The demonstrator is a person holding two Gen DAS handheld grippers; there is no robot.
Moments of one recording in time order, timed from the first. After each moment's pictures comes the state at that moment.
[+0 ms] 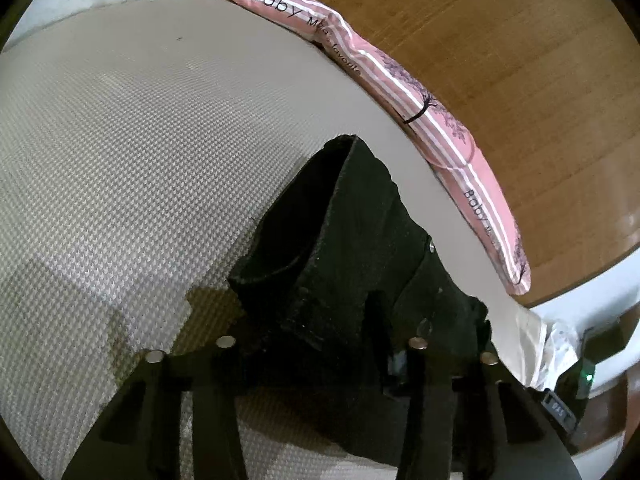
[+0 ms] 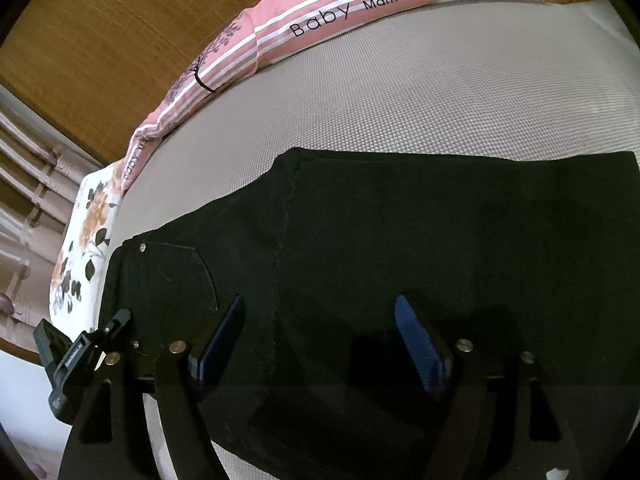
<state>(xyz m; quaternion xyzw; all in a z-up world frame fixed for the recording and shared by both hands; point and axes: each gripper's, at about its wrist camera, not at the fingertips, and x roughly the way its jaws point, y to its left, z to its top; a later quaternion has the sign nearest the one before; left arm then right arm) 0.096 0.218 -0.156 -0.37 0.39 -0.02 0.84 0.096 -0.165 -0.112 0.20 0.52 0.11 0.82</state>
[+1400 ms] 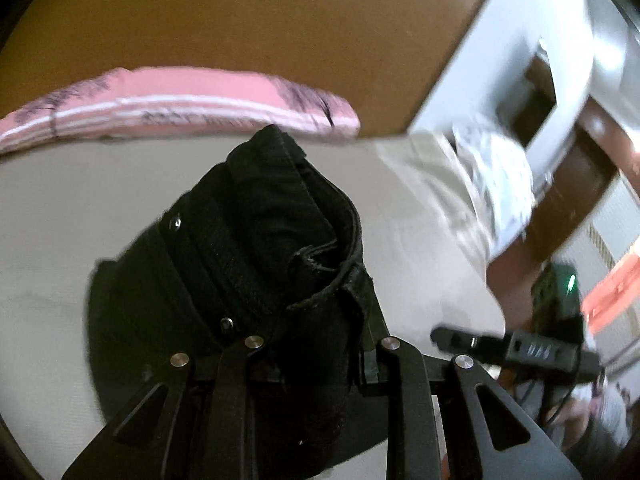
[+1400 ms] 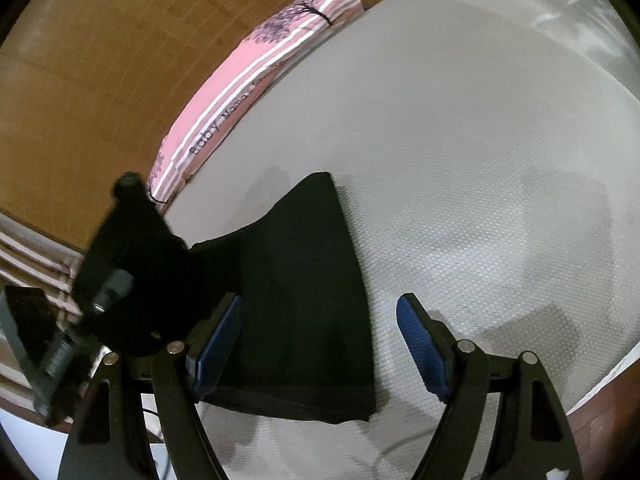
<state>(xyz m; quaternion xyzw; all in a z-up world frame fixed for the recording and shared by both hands) 0.117 -0.144 -0.038 -0.06 0.40 -0.33 0.85 0.002 -0.377 -0.083 0.35 0.46 0.02 0.81</state>
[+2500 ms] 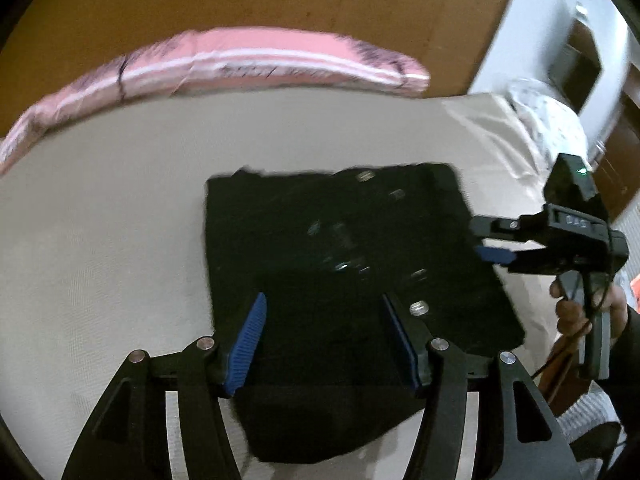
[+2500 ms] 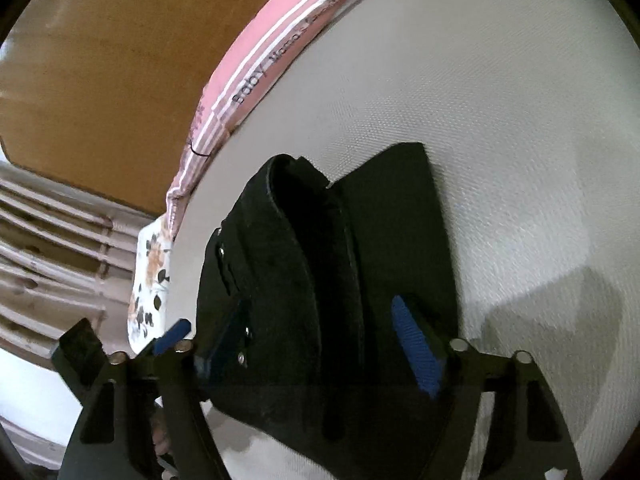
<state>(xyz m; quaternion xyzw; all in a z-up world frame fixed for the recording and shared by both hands) 0.097 -0.067 -0.090 -0.01 0.45 -0.22 0.87 0.078 -0.347 -0.127 0.35 0.50 0.17 0.77</state>
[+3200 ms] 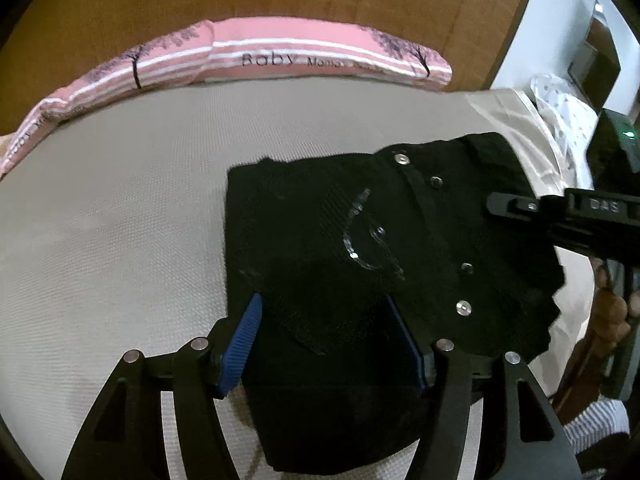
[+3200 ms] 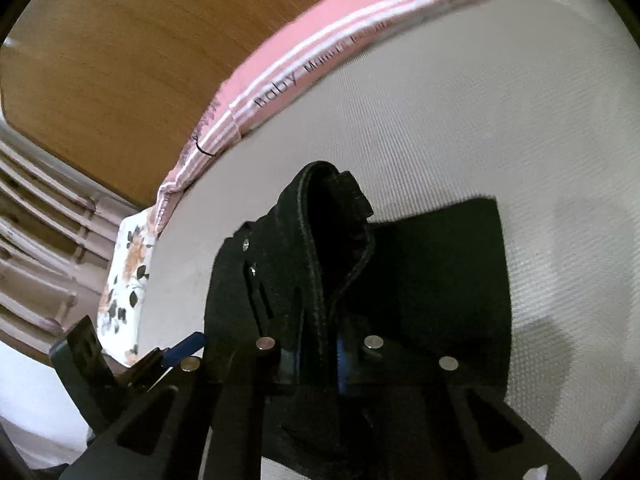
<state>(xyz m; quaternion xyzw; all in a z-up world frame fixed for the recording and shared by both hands) 0.100 -0.072 -0.093 0.00 0.45 -0.19 0.87 0.081 -0.308 -0.085 0.28 0.47 0.15 0.82</state>
